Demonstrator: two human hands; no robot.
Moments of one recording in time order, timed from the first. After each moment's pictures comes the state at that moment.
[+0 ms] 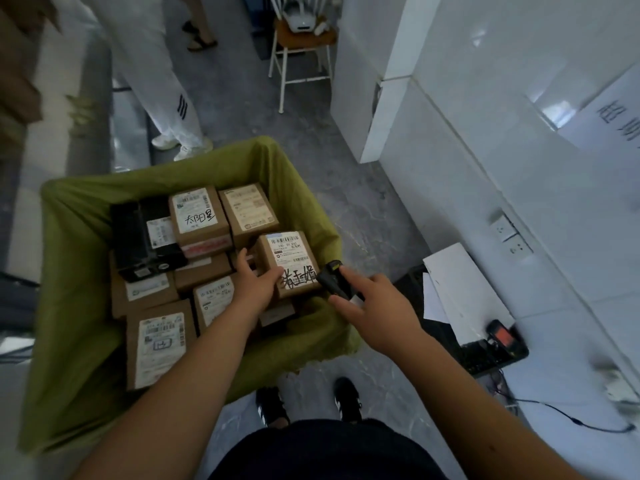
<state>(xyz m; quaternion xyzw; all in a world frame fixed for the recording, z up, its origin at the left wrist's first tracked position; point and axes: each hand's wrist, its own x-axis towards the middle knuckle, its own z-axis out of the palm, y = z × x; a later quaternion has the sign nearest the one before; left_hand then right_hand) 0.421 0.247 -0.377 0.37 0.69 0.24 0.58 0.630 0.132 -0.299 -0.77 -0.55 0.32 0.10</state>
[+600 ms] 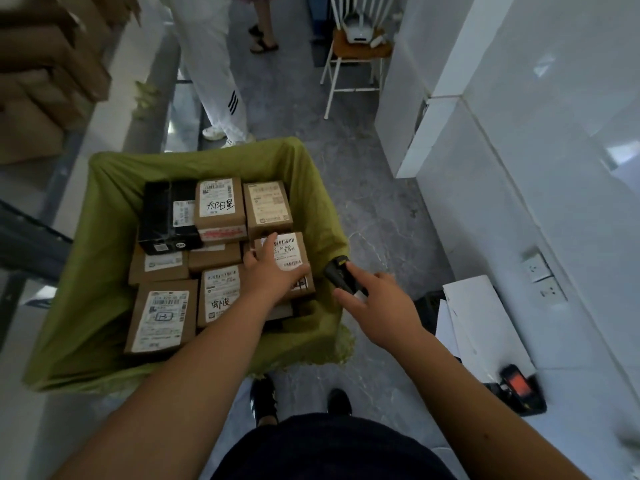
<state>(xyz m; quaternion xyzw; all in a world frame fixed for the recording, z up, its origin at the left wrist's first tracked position) 0.453 0.245 -0.374 0.52 0.75 0.09 0.39 0.669 0.157 -0.303 -0.72 -0.61 0.32 0.09</state>
